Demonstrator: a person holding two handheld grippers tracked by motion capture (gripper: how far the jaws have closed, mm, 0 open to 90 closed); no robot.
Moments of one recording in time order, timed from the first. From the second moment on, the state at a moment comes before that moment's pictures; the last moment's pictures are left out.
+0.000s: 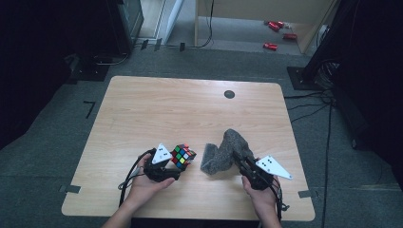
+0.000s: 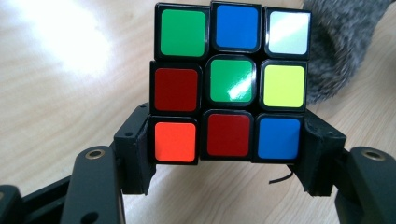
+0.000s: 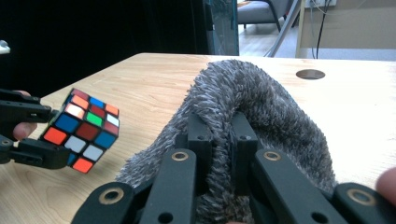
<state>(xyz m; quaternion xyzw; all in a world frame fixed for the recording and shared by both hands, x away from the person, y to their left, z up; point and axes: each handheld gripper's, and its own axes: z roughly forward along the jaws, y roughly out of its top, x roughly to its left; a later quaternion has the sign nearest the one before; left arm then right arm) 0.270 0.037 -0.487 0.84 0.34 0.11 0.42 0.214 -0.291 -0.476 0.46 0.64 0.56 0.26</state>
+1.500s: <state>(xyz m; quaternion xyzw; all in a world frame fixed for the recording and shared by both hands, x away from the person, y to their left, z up) 0.278 0.037 -0.489 0.83 0.38 0.11 0.39 0.219 -0.290 -0.486 0.48 0.65 0.53 0.27</state>
